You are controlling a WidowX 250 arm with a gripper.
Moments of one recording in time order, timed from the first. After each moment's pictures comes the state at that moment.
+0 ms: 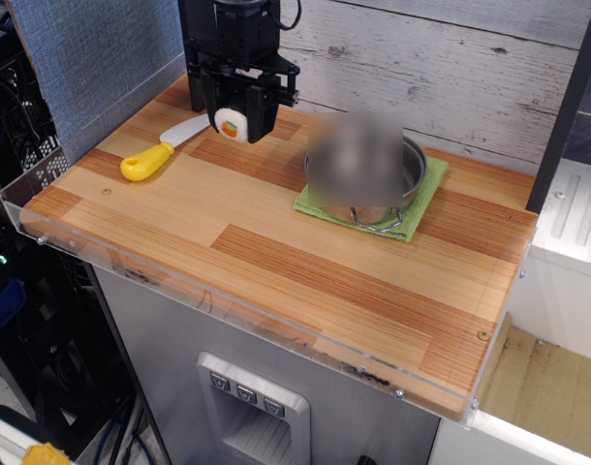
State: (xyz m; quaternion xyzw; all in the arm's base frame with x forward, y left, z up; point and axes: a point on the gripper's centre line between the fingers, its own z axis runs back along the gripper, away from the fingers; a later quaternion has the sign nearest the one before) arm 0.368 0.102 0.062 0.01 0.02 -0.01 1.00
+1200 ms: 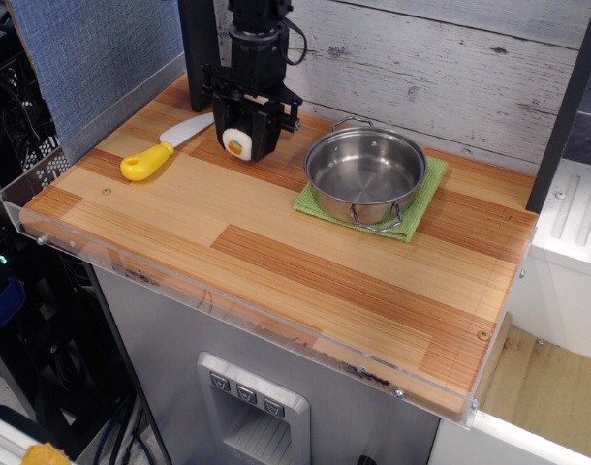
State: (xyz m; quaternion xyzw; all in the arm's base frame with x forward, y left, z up) arm 0.391 0.115 0.021 0.05 0.05 -0.03 1.00
